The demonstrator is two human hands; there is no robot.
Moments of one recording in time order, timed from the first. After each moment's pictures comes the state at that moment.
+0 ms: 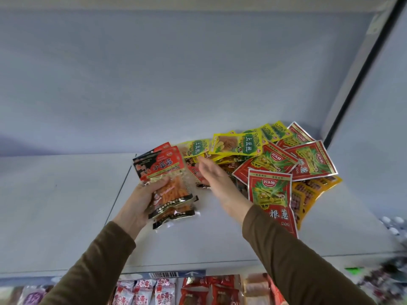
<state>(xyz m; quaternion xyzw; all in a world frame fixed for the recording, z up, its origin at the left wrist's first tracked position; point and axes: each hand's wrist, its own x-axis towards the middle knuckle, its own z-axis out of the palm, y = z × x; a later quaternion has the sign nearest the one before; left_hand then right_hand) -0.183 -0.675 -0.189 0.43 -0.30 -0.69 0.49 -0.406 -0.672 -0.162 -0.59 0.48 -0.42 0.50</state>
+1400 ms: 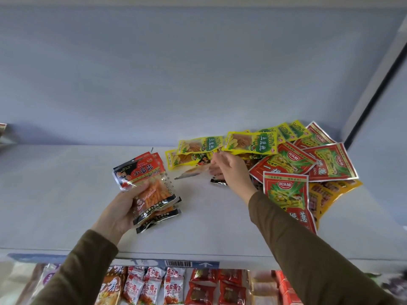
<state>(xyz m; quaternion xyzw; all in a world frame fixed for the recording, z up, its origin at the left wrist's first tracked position) -0.115 -0.637 -0.188 0.47 -0.24 -0.66 0.54 -0.404 -0.712 -0.179 -0.63 0.50 -0.47 0.37</state>
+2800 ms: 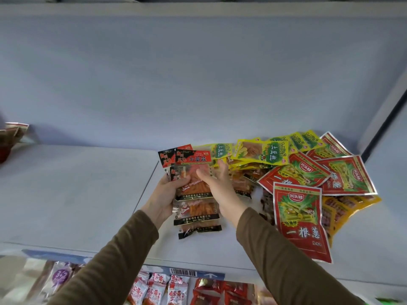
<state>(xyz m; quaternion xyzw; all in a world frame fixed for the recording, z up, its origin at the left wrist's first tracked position) -0.186 -0.672 -0.176 0.48 -0.32 -0.63 0.53 -0.345 -0.698 -0.182 -0.47 0.48 -0.47 0.56</state>
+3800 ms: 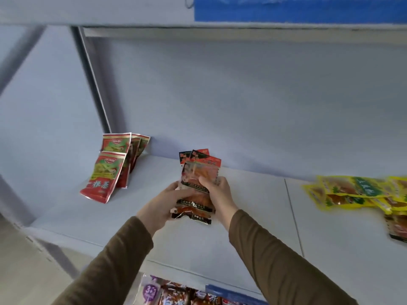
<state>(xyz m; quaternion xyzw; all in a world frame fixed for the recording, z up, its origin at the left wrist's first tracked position) 0.247 -0.663 -0.150 0.57 -0.39 -0.57 0.44 0.098 -0.734 -0.176 -0.42 0.48 -0.45 0.63</state>
